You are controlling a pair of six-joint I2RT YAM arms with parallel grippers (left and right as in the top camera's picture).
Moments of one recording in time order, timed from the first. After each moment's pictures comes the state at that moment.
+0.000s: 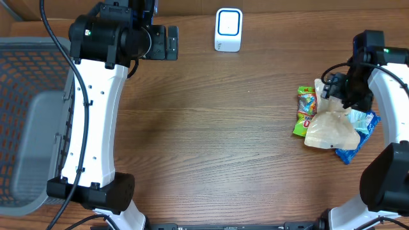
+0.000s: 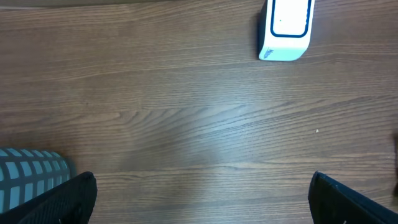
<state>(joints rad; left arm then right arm) -0.20 1.84 2.28 -1.41 -0.05 -0.15 -0.14 1.79 1.54 -1.22 0.03 0.28</state>
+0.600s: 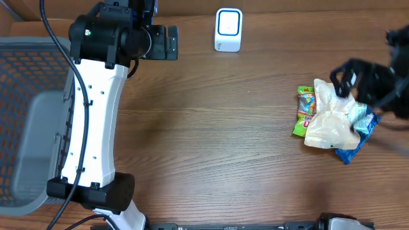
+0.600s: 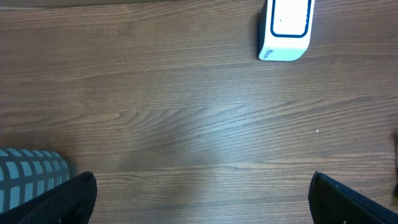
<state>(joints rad) -0.20 1.84 2.28 -1.41 -0.05 -0.15 -0.10 1.37 2.01 -1.56 -0.28 0.18</state>
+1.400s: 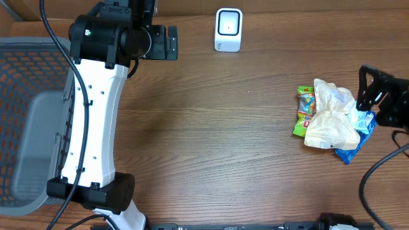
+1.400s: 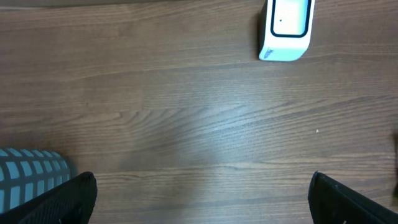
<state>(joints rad) -0.20 1.84 2.28 -1.41 -0.05 -0.15 -0.10 1.03 1.75 -1.14 -0.13 0.17</state>
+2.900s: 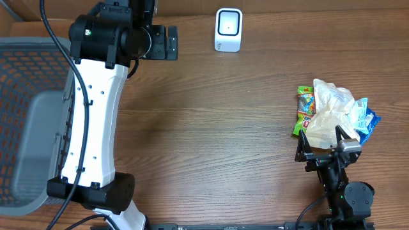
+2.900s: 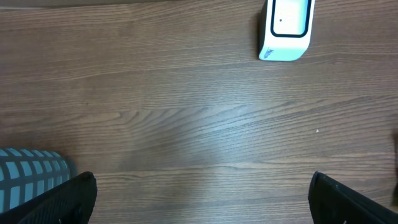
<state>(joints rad) -0.20 1.84 2.28 -1.41 -0.05 -0.15 0.04 0.01 0.02 -0.03 -0.09 0.11</state>
